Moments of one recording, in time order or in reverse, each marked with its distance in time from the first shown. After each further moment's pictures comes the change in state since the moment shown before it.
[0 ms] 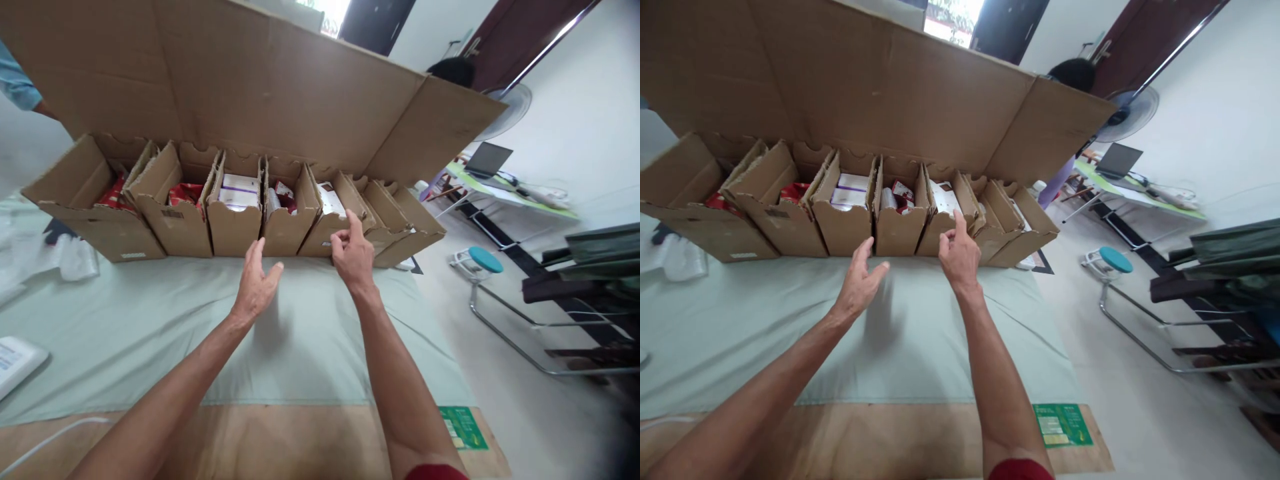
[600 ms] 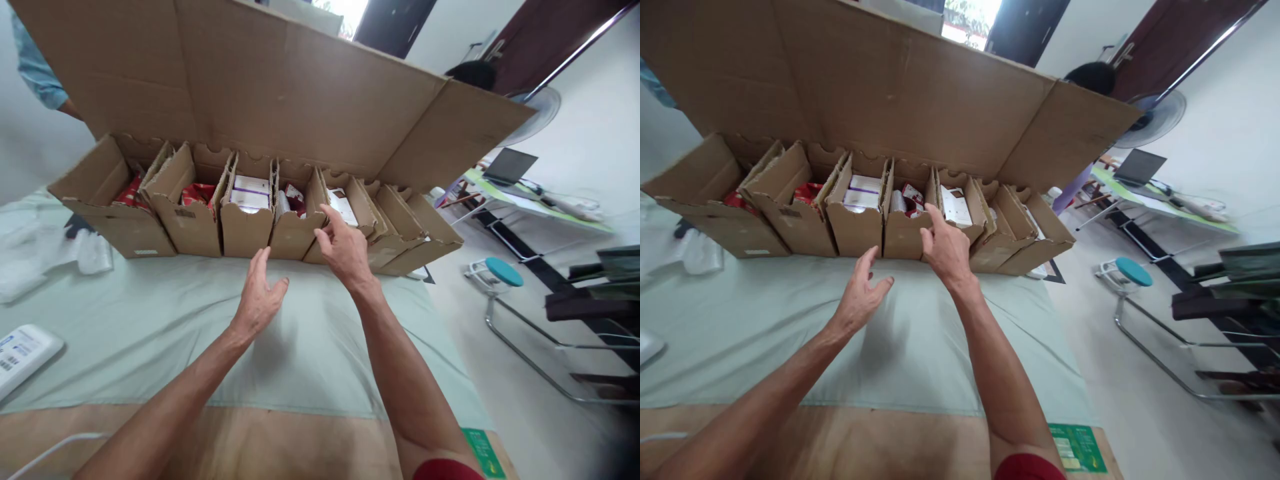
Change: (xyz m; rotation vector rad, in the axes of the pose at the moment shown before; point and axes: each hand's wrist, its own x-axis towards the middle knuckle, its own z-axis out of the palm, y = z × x) left_hand -0.019 0.000 -0.009 0.048 -0.024 0.020; right_hand 0.020 -0.044 -0.001 -0.111 -0.122 -0.227
